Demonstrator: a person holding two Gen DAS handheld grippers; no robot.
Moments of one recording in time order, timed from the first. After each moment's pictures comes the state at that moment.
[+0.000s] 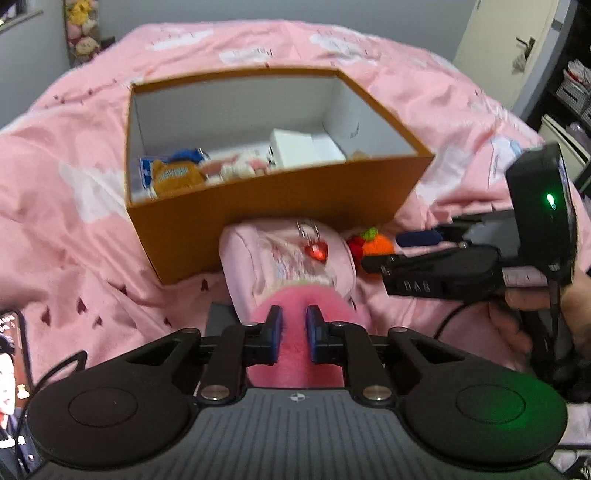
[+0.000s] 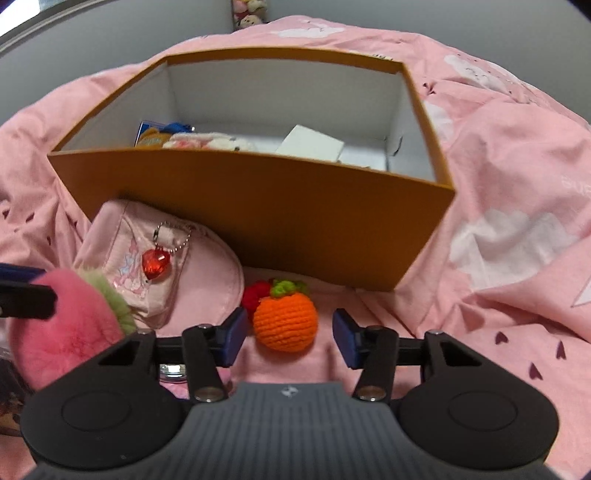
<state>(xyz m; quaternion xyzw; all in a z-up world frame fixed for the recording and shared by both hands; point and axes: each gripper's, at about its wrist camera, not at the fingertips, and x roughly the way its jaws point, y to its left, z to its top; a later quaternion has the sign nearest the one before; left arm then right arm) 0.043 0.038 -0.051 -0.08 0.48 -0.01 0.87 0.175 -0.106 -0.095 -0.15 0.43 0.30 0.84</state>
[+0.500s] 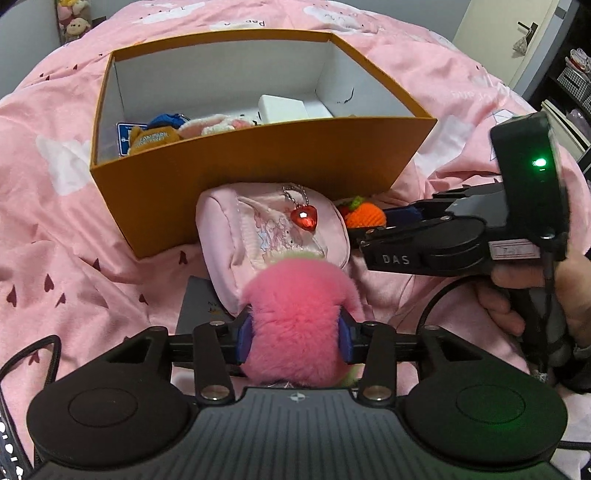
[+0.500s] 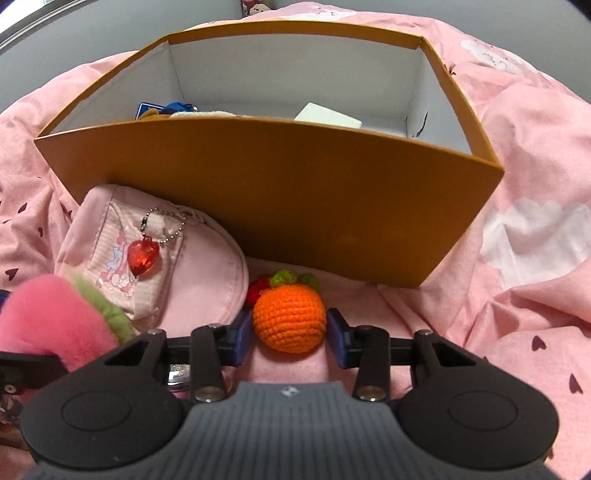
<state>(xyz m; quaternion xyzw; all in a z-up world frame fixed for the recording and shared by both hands) 0.051 0.025 -0.077 -0.08 0.51 -0.01 0.86 0.185 -0.098 -0.114 -0.14 0.44 0.32 0.83</state>
